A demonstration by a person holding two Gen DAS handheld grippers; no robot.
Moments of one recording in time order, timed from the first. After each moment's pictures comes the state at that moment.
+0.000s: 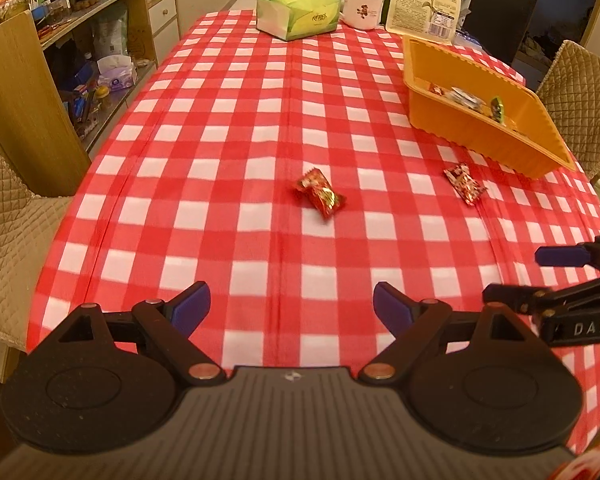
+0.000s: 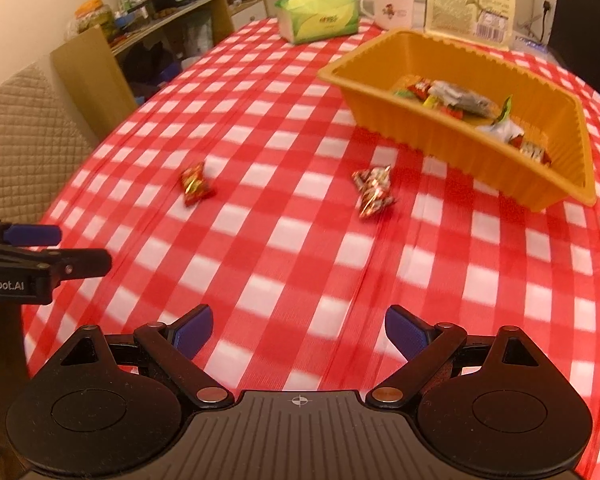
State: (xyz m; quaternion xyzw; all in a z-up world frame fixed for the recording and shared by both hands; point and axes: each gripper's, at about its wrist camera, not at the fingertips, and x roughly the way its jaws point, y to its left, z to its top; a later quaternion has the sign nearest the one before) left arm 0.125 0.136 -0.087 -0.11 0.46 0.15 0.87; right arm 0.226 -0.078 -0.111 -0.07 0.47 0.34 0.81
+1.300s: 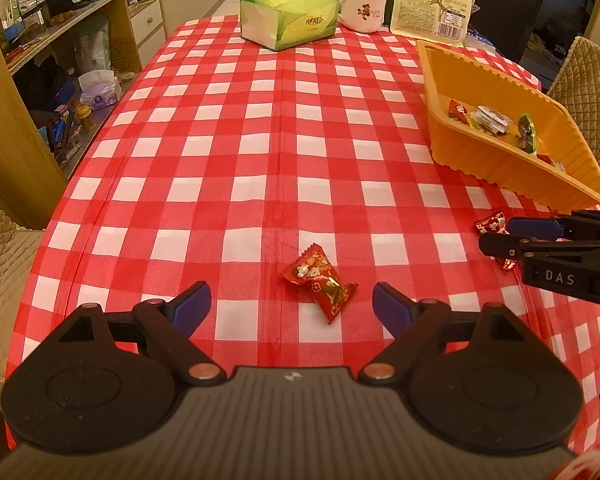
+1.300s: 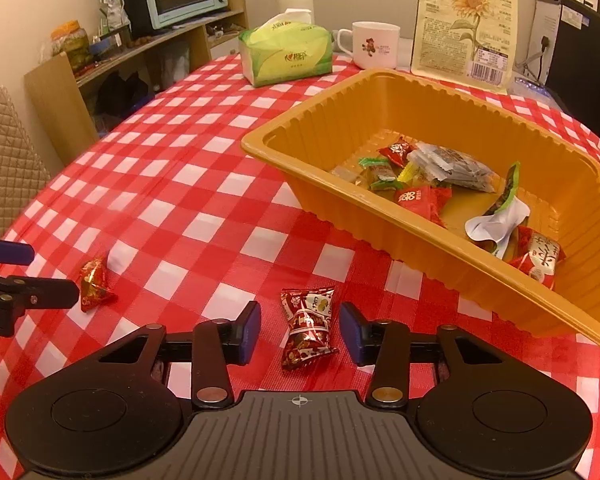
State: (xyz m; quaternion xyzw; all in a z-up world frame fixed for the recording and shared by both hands) left arm 0.211 0.159 -0.109 -0.10 0.46 0.14 0.87; right arm 0.323 -0.053 -0.144 -0.09 0.42 0.33 0.84
